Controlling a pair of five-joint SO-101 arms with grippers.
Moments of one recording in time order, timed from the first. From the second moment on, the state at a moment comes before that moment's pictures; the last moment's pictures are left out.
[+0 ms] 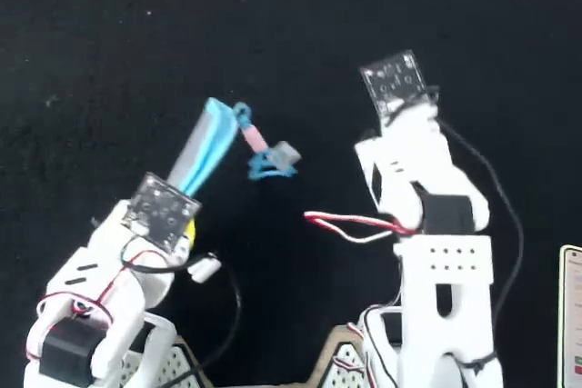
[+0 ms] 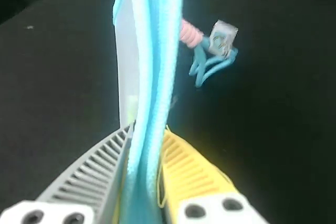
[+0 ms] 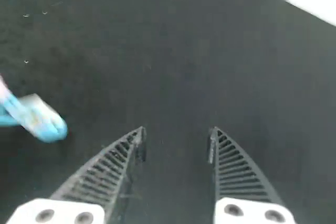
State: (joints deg) left arm 9.9 -97.0 58.3 74.7 -19.8; right arm 1.8 -49.9 47.5 55.2 17.9
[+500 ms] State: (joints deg) left arm -5.9 -96.6 65.3 46.5 -24.7; right arm 1.1 -57.7 75.6 38.2 8.7
